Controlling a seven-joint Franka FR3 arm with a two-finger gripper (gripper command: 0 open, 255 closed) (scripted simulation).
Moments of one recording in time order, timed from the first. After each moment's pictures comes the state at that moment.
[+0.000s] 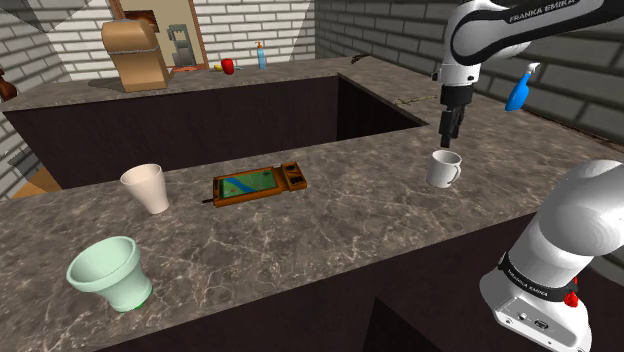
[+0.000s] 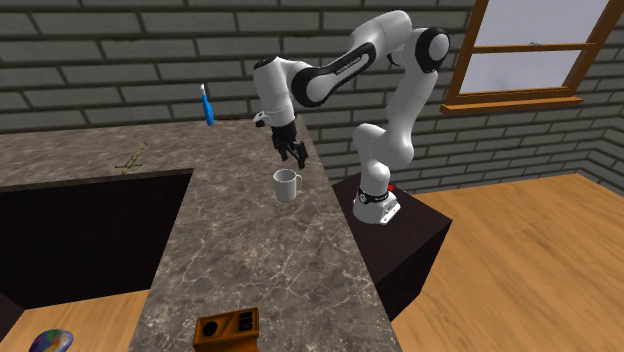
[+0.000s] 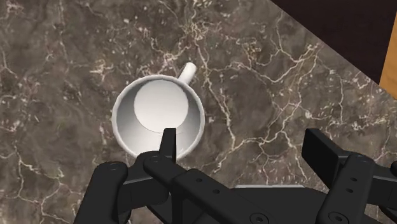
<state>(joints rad) -0.10 -0.57 -0.27 -2.51 -0.14 1.75 -0.39</state>
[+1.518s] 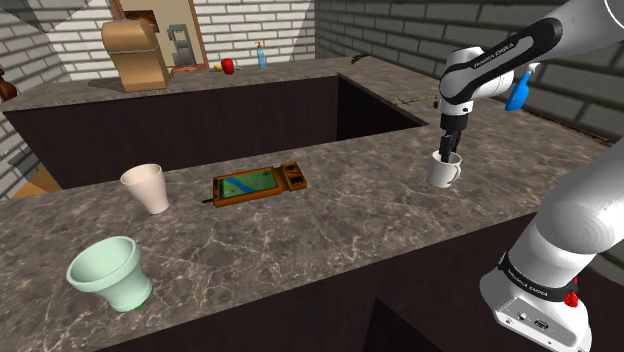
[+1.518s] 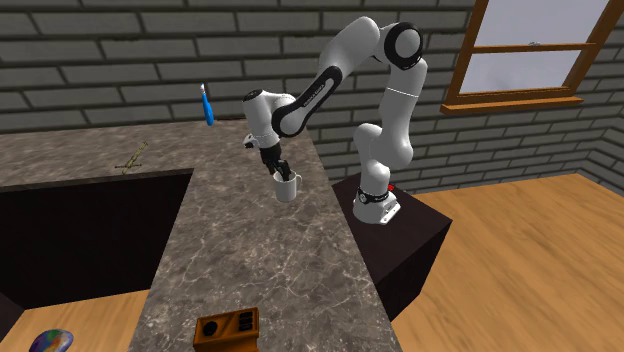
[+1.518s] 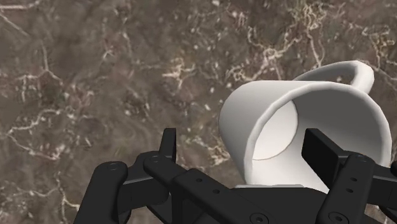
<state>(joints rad) -0.15 -0.28 -0.45 -2.54 -0.20 2.10 -0.56</state>
